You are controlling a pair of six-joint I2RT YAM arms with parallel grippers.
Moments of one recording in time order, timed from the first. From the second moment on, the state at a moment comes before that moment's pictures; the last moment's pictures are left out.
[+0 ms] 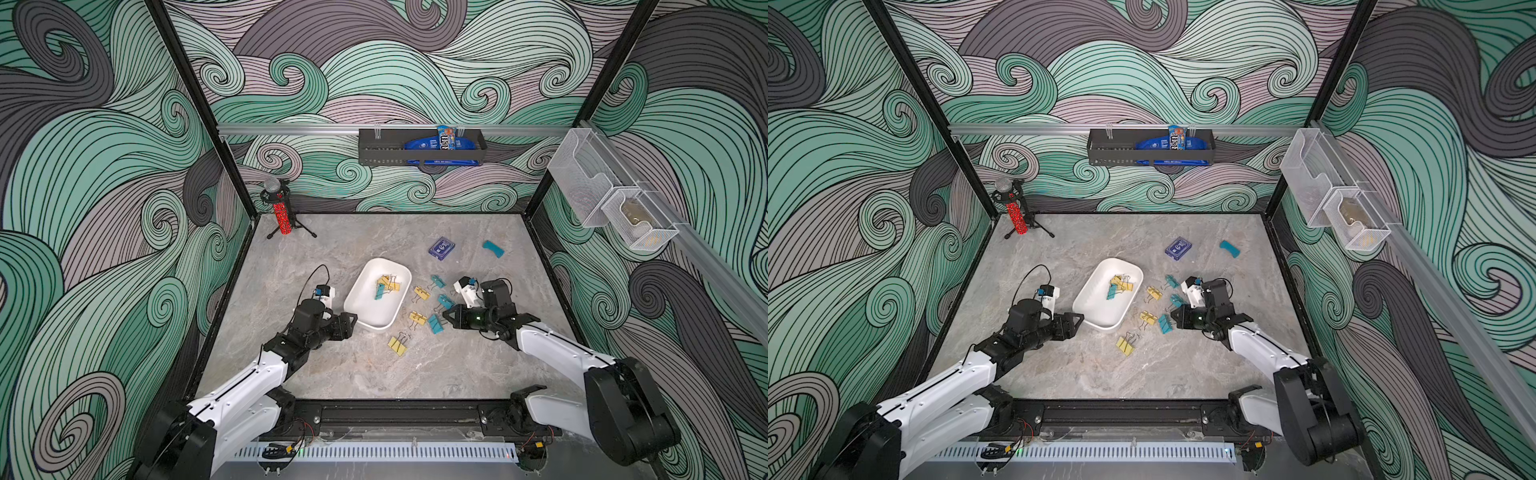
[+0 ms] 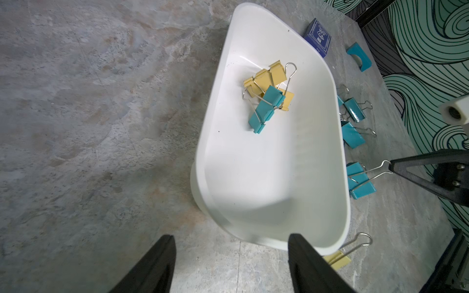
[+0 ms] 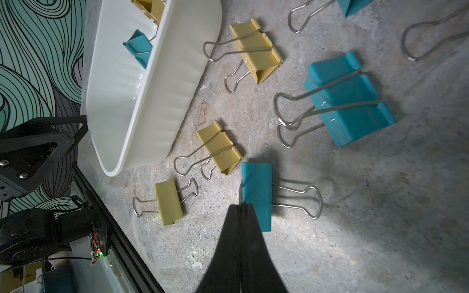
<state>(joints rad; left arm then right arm) -0.45 0.94 0.31 -0.02 0.14 -0.48 0.27 1.23 0.48 -0.12 -0.47 0.41</state>
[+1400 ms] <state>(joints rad) -0.45 0.94 0.31 -0.03 0.14 -0.48 0.54 1.31 0.87 -0.19 -0.30 0.23</state>
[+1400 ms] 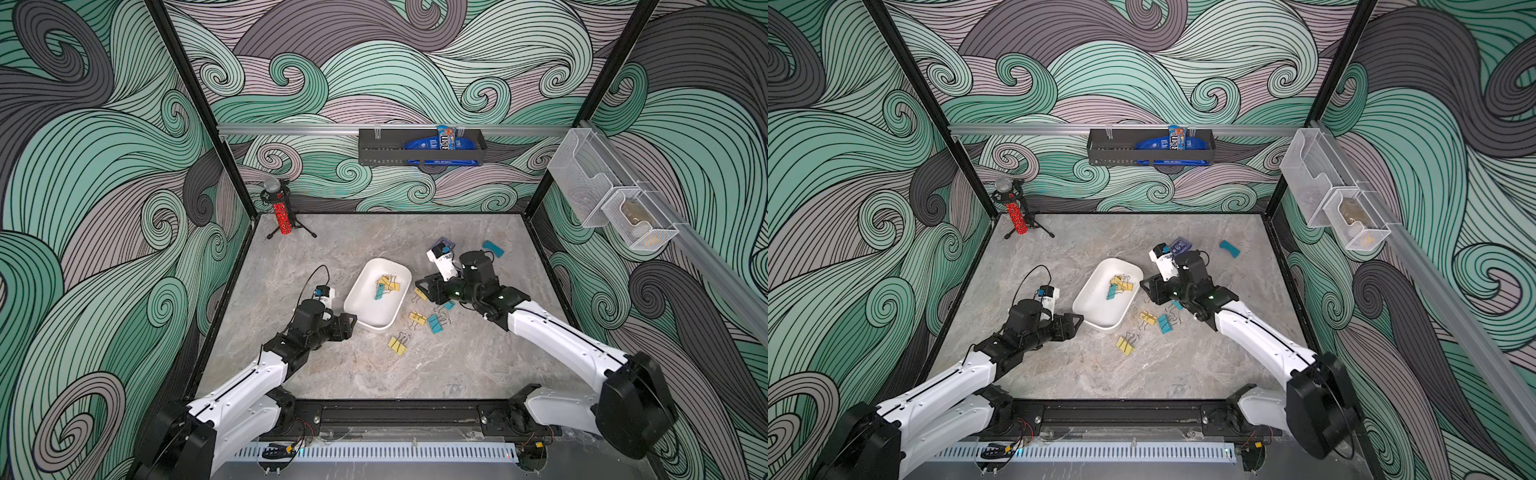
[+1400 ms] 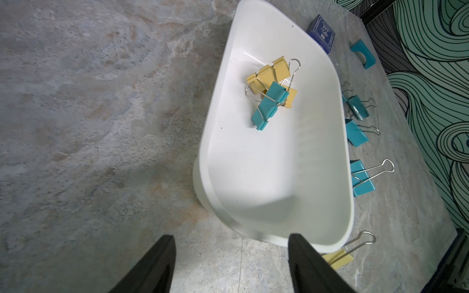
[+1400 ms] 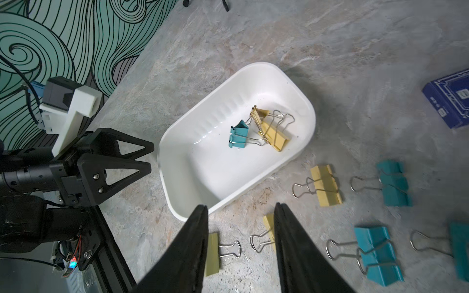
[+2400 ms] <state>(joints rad) -0.45 0.94 0.31 -0.06 0.13 -0.48 0.68 1.84 1.29 -0.33 -0.03 -0.02</state>
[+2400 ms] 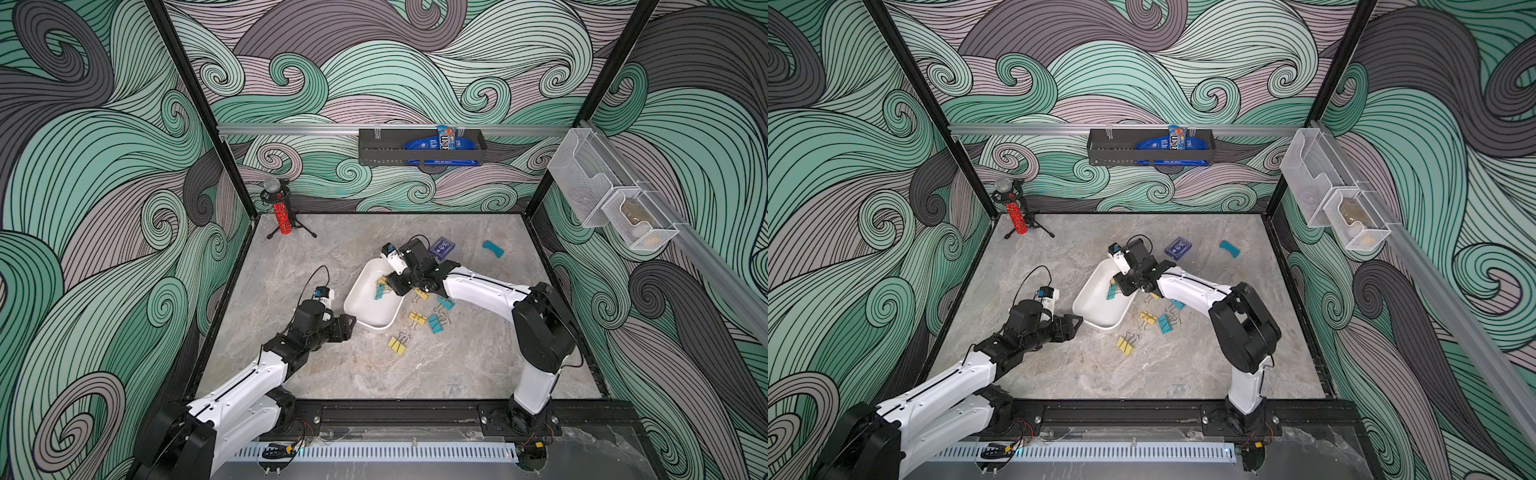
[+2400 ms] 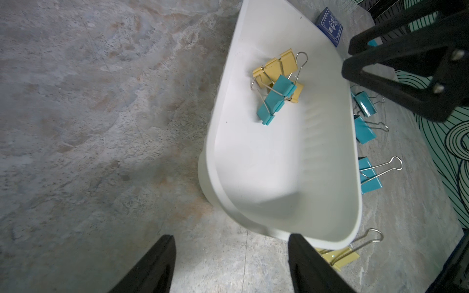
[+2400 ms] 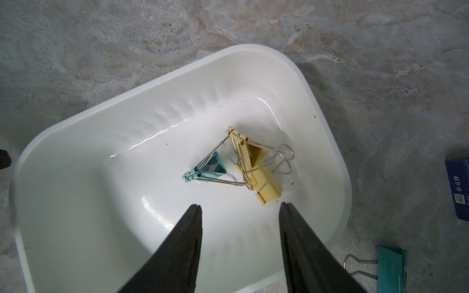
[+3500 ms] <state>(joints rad) -0.45 0.94 0.31 -0.06 0.13 -0.48 0.60 2.00 1.41 -0.35 -0.06 -0.02</state>
